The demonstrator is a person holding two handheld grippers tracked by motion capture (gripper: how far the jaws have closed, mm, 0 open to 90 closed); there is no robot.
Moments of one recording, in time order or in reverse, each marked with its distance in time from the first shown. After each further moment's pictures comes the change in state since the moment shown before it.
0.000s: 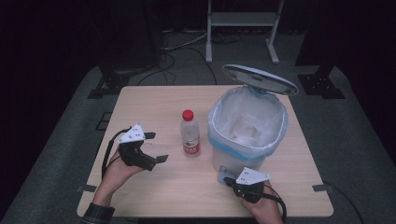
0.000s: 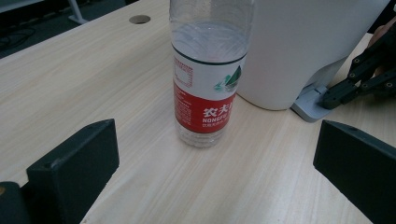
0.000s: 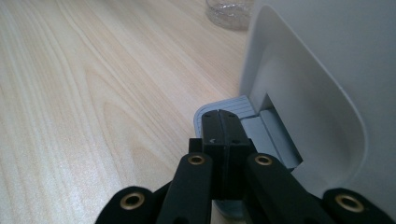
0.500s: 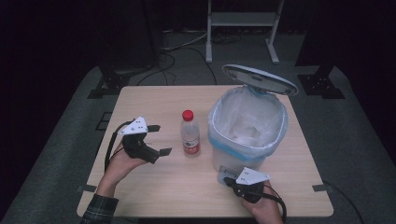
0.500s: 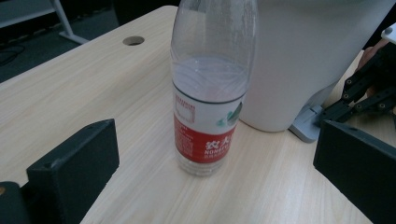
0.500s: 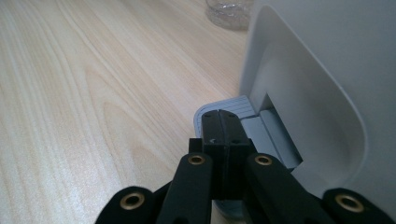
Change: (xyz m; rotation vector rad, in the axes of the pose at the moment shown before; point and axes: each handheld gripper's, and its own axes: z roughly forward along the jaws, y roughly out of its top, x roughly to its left) left arm 0.010 0.018 0.009 -0.051 -0.046 0.026; right arm 0.000 0.000 0.000 -0.004 0.000 -0.008
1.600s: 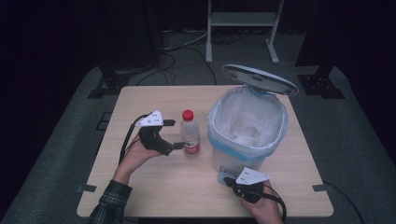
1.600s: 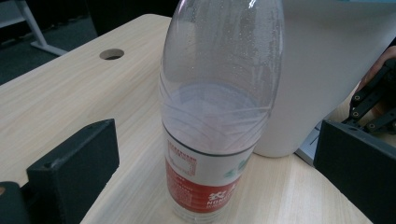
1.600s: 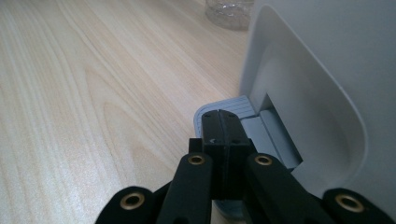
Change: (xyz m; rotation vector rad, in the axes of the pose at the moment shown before) left arm 0.014 0.011 0.048 -0.022 -0.085 0.023; right arm 0.001 0.000 0.000 0.005 0.000 0.009
